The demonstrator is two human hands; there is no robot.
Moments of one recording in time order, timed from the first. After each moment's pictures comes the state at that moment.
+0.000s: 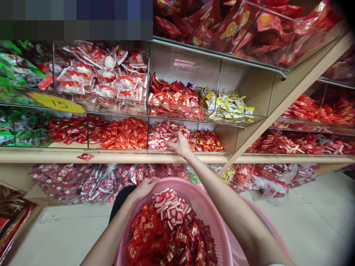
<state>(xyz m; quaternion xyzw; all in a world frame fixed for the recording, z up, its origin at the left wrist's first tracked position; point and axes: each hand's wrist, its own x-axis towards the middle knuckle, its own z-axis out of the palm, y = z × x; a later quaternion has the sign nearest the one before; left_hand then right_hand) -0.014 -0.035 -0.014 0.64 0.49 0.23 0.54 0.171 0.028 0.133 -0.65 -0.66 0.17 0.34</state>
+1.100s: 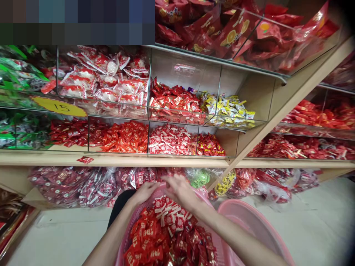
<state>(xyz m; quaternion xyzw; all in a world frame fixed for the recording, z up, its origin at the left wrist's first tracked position) -0.013 -0.032 -0.020 0.66 0.45 0.25 0.55 0.168 -0.091 0.073 -0.45 -0.86 0.06 0.22</state>
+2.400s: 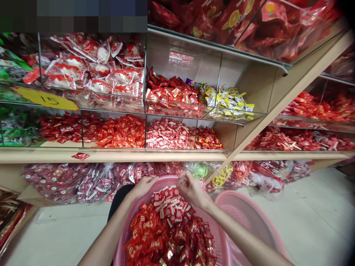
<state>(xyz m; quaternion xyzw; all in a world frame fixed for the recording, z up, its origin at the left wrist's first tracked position) -0.013 -0.032 -0.021 0.65 0.49 0.23 0.54 0.199 -0.110 0.066 -0.47 -0.65 0.41 0.44</state>
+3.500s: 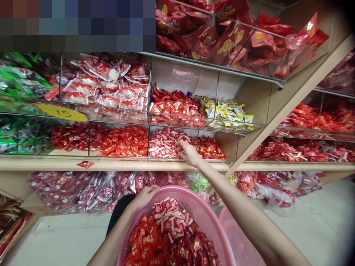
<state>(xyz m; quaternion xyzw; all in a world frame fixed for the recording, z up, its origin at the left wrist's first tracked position) -0.015 -0.033 -0.020 0.66 0.48 0.24 0.53 0.214 0.022 0.136 -0.50 -0.81 0.09 0.28</state>
